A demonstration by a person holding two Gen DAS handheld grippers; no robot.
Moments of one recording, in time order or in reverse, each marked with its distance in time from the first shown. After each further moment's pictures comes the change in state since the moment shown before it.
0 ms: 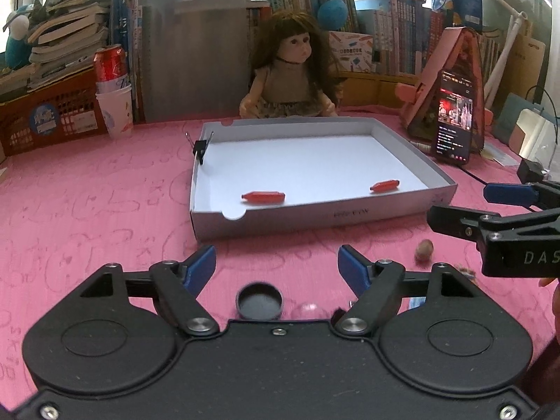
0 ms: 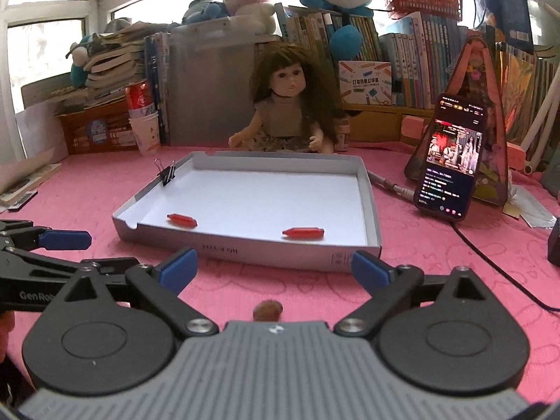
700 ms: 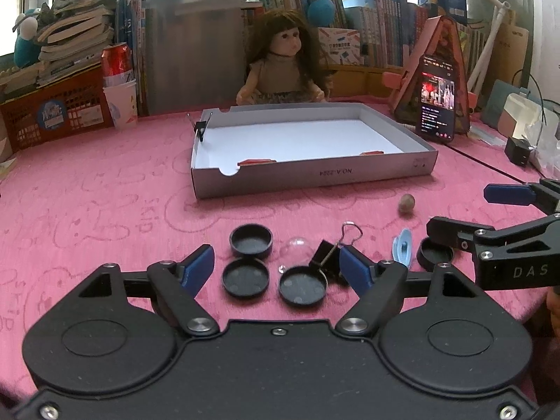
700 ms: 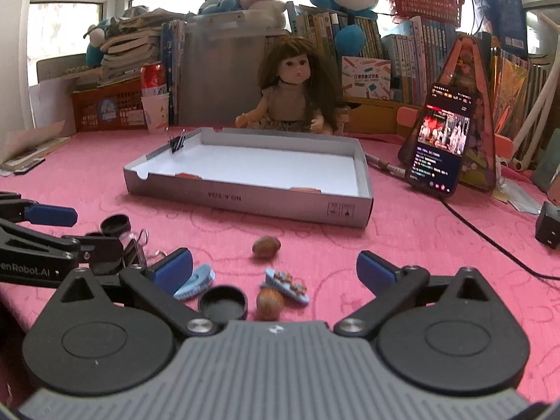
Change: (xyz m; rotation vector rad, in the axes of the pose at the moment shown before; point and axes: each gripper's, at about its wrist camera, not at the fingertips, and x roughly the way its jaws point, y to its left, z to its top) left arm -0.029 -0.012 -0.047 0.028 -0.021 0.004; right arm -0.025 0.005 -0.050 -0.061 -0.015 -0.014
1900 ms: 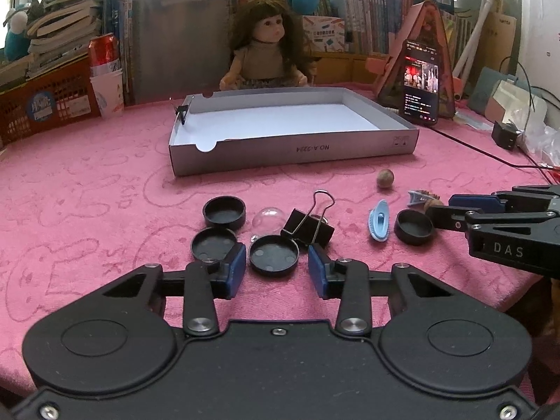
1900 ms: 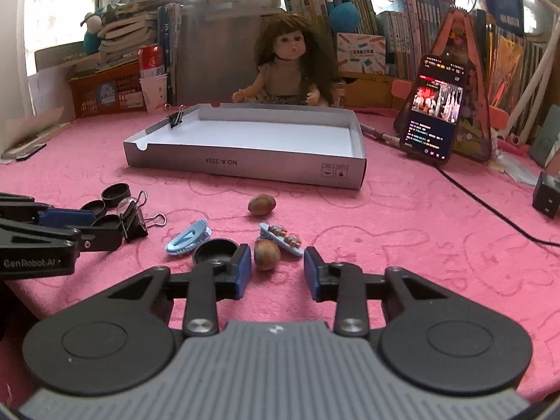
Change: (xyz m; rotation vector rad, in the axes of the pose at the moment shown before) left arm 0.000 -0.015 -0.018 0.020 0.020 -0.029; right arm -0.006 -0.006 -0.019 0.027 0.060 0.008
